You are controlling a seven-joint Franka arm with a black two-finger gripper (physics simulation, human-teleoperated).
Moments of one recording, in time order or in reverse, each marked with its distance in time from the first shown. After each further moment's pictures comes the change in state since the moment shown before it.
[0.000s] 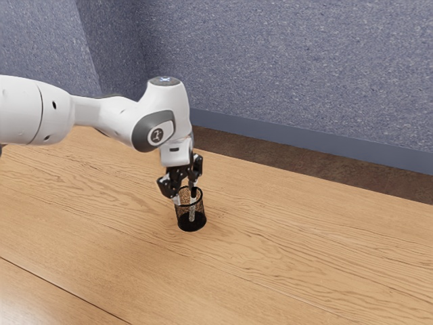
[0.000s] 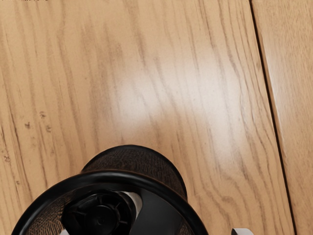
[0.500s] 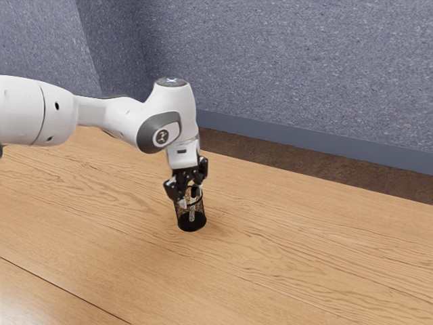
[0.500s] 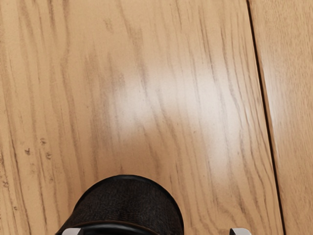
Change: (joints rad) arm -0.008 0.002 -0.026 0.003 0.000 -0.014 -0.071
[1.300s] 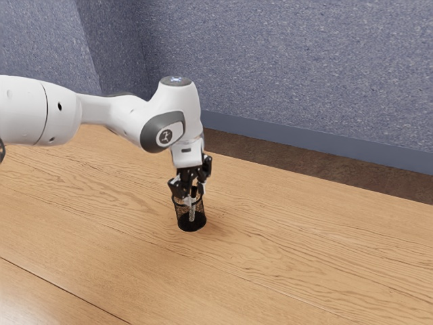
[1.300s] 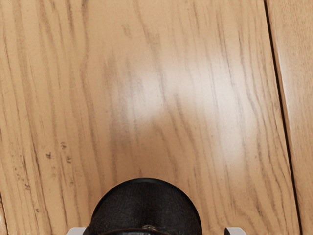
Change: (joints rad) arm -0.002 0.016 -0.015 0.024 0.032 0.008 -0.027
